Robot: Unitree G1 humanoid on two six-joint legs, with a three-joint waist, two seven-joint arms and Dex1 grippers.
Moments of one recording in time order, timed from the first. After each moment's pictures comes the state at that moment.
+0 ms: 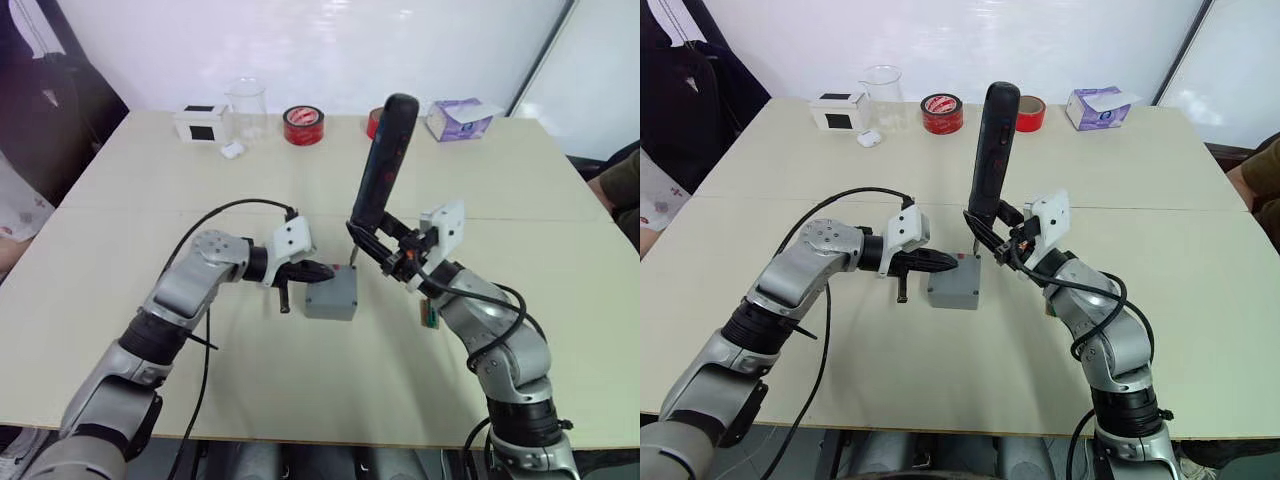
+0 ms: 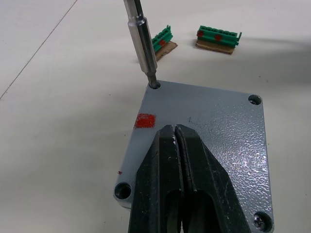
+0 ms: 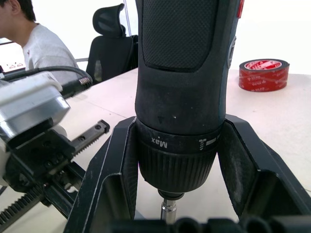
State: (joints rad) left arm -0.66 0.53 -0.34 0.00 -0.23 0.48 -1.09; right arm -0.28 -0.29 0.00 -0.41 0.47 0.48 0.46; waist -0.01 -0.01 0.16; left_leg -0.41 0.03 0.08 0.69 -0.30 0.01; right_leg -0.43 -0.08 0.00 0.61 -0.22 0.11
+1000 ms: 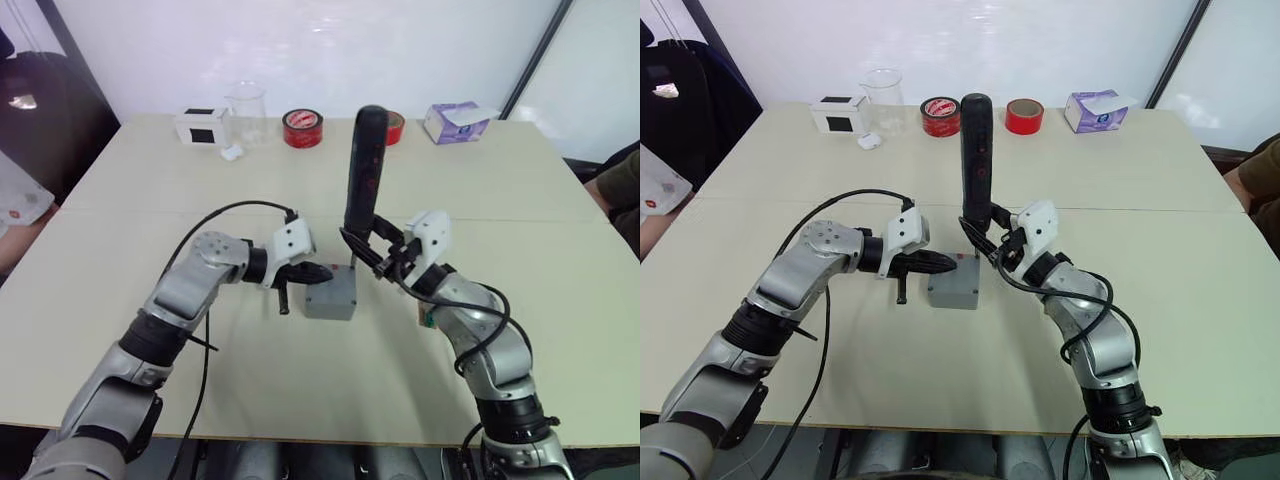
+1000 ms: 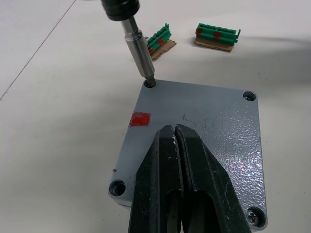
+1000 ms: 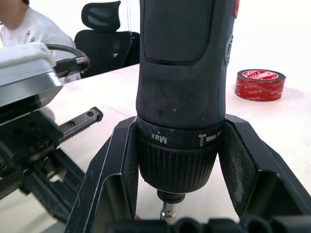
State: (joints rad) left arm -0.65 0.52 -0.34 -0.01 -0.21 0.47 -1.09; right arm -0.28 -0.26 0.07 -0.30 0.33 0.32 0.48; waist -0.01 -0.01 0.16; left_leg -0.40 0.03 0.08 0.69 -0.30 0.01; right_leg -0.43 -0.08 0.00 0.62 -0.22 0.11
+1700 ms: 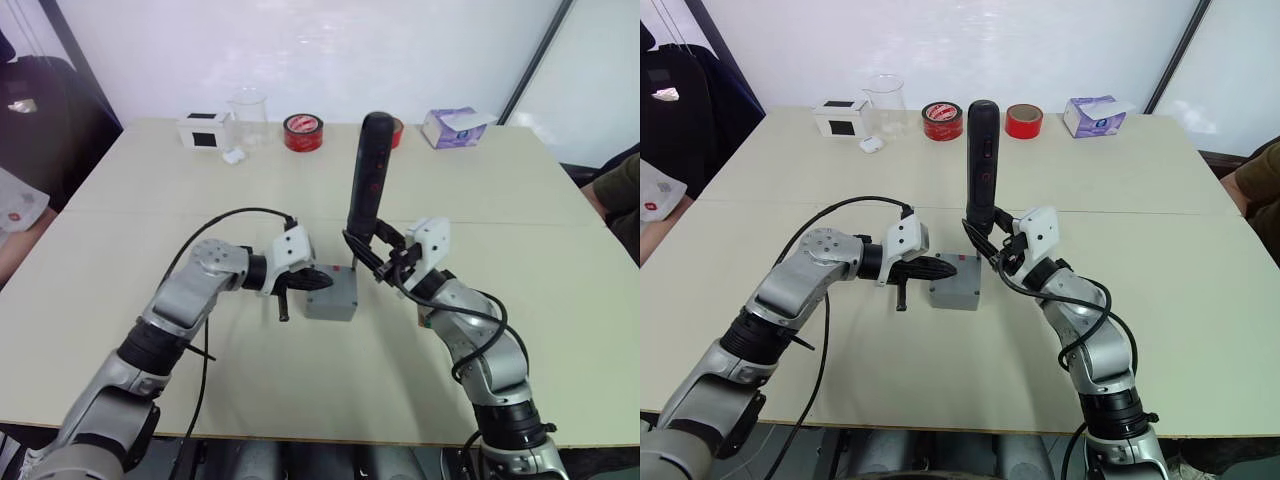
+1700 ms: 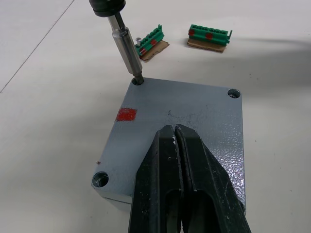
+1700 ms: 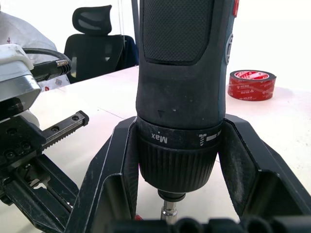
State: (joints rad) left arm -0.61 0.53 -0.34 -0.04 -0.20 0.47 -1.07; right arm -0.23 -0.25 0.08 -0.29 0.33 0.28 0.47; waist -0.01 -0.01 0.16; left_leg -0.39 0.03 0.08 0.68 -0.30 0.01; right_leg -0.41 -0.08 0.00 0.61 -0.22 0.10
